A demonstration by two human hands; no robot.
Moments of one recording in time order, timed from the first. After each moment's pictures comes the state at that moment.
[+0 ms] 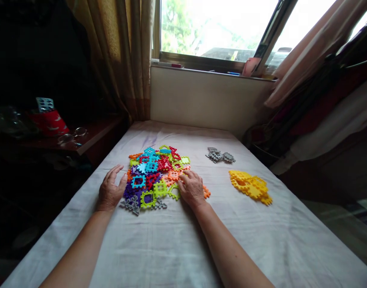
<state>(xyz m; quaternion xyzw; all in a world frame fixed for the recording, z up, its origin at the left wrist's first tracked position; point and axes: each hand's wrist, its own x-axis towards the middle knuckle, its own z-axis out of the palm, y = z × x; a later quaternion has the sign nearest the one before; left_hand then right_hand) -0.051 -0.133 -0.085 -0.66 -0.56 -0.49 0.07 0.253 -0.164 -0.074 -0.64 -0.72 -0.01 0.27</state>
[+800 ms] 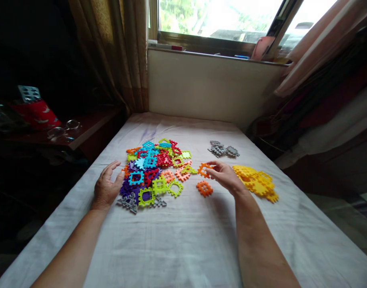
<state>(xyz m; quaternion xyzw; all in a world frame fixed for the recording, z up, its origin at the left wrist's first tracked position) -0.052 -0.135 -0.080 -0.65 -0.60 -0.46 0.00 0.351 -0.152 -0.025 -0.68 -0.54 0.36 0.36</state>
